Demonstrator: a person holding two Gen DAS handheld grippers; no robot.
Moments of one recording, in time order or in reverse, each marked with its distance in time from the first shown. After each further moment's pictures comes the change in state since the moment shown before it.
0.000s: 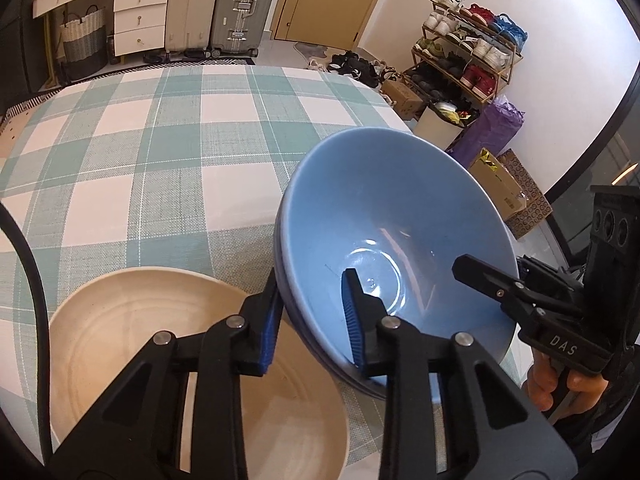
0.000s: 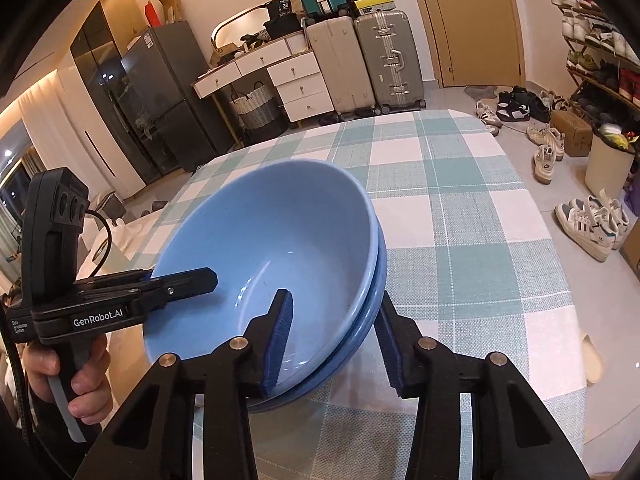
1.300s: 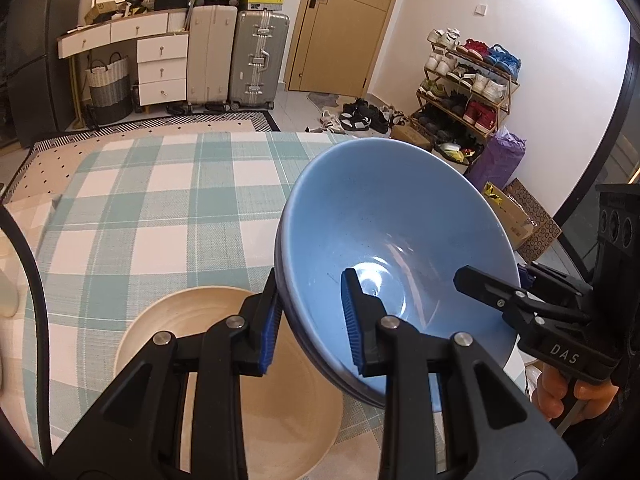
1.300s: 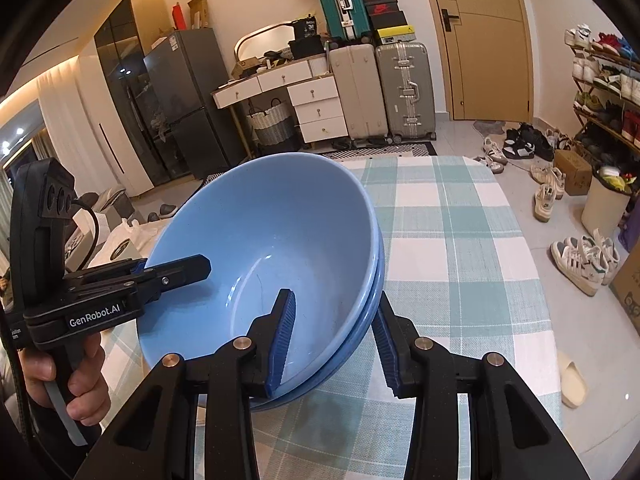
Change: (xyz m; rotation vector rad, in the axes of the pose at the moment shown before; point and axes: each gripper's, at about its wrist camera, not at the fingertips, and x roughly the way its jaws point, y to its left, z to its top) left arm -0.123 -0.019 -0.014 0.030 -0.197 0.077; right arm -0.057 0.053 0.011 -0.105 -0.090 0.003
